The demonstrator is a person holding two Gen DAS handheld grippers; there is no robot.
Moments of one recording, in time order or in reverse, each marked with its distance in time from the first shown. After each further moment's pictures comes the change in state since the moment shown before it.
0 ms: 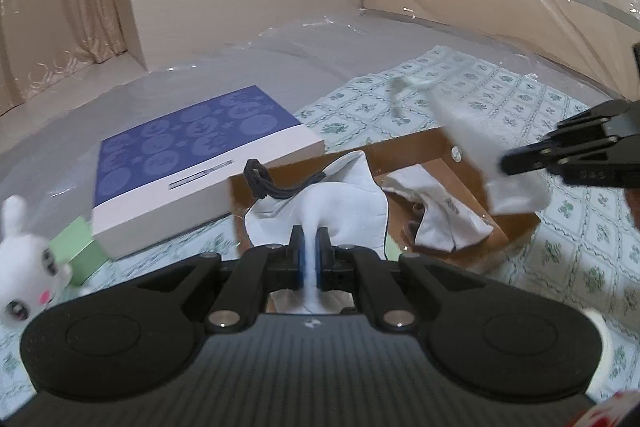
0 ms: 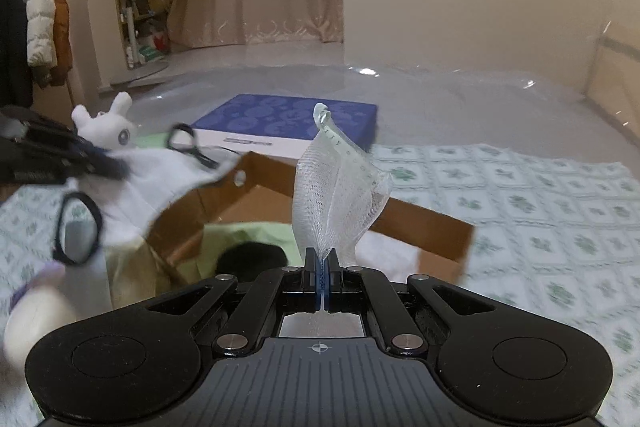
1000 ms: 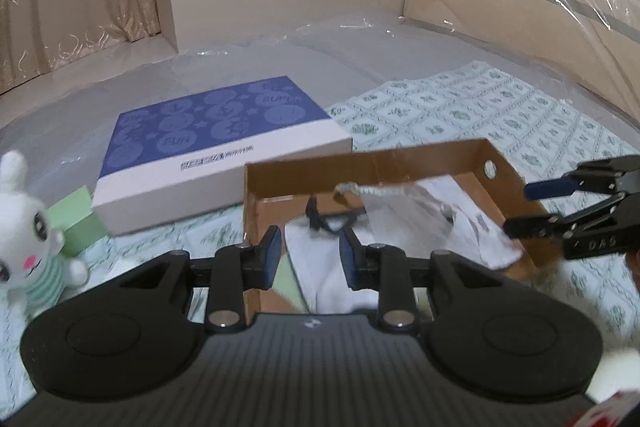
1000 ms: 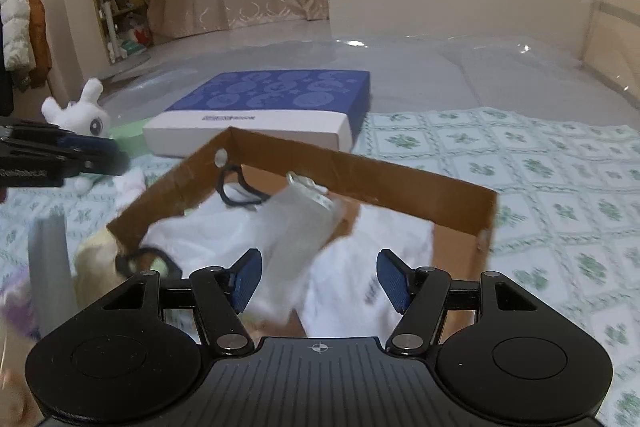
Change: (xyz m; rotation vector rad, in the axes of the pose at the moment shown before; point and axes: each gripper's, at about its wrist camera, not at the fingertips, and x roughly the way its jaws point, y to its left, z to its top) left arm 0.017 0.005 -0.021 -0.125 -0.018 0.088; right arm 0.045 -0.011 -0.017 0.067 0.045 -0.019
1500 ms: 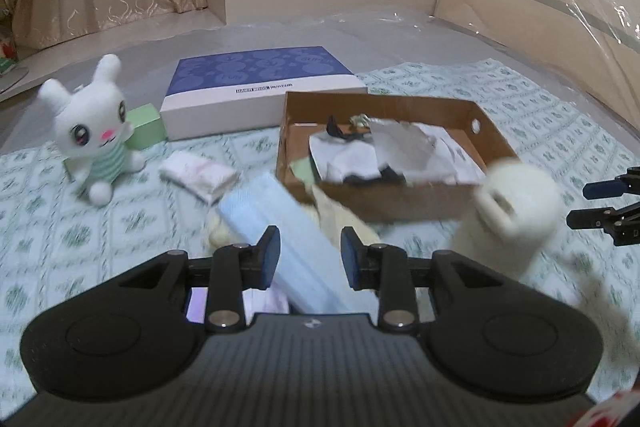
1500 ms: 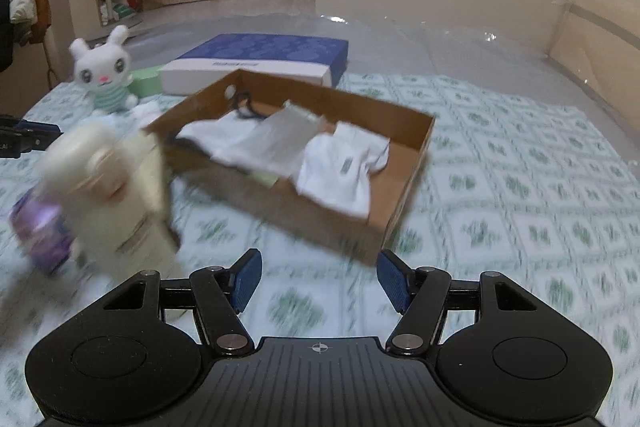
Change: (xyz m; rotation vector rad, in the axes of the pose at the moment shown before) left arm -0.123 -0.016 -0.100 -0.110 0.014 0.073; right arm -0.111 0.035 -0.079 -0.052 0.075 -0.109
